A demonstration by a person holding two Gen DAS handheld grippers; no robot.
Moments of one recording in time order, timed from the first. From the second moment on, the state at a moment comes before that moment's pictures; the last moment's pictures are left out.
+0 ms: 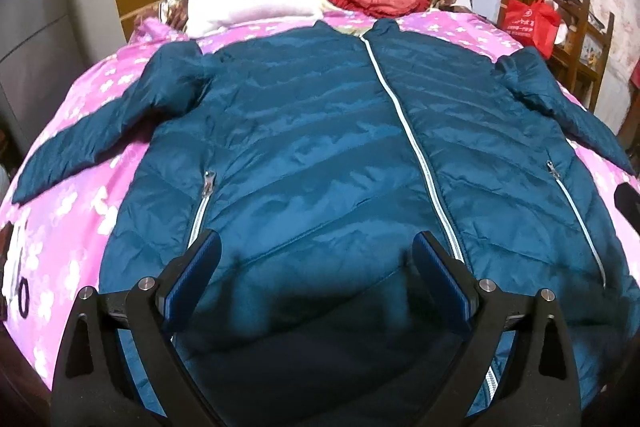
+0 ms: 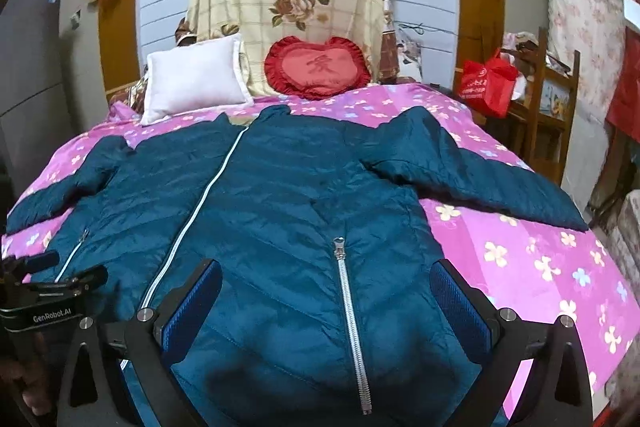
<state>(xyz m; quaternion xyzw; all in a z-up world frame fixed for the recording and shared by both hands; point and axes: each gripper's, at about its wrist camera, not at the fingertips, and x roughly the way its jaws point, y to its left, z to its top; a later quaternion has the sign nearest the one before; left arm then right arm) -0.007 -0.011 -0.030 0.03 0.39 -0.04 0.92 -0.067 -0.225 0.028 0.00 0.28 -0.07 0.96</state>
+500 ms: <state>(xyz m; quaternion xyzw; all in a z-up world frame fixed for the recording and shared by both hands) -0.003 -0.009 -0.037 0.03 0.40 -0.04 0.92 -0.068 -0.223 0.027 0.00 0.28 -0.07 0.96</state>
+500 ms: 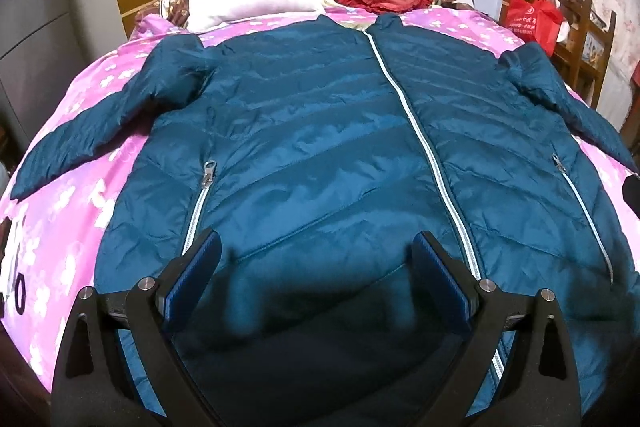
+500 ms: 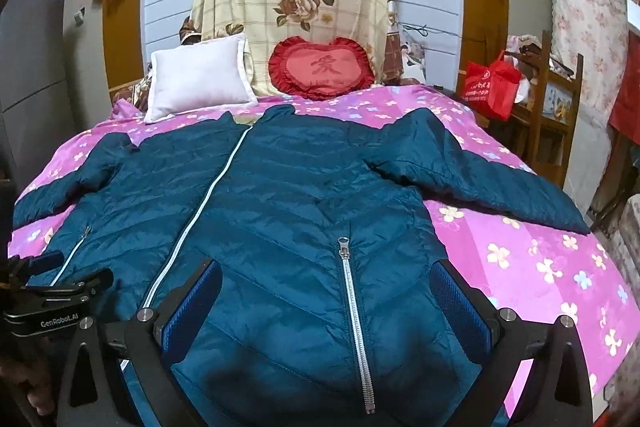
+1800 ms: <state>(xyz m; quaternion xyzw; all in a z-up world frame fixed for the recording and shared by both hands) 0.047 0.020 0.020 0.05 0.36 -0.01 0.93 -0.011 -0.221 0.049 0.01 0.29 -0.09 0.95</state>
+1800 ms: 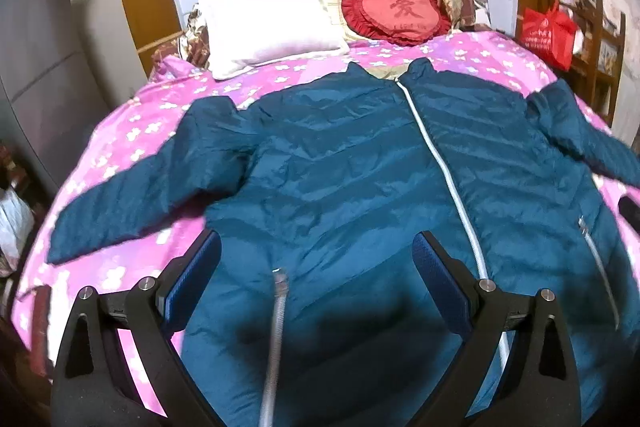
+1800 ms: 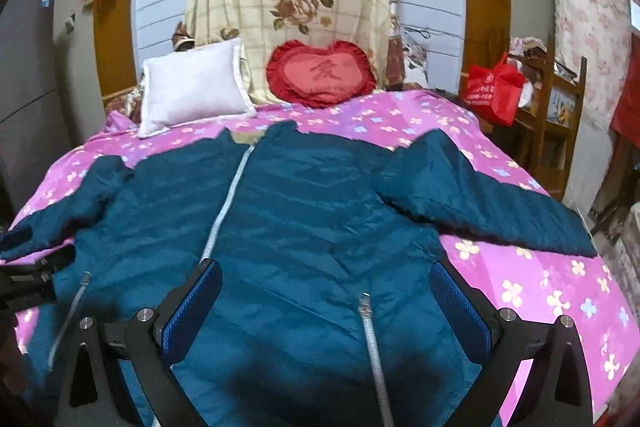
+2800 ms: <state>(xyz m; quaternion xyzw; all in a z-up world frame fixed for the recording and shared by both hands) 0.060 0.035 -0.018 -0.01 0.37 -0.02 0.93 0.007 -0.232 0.018 0.02 0.32 -0.11 0.94</state>
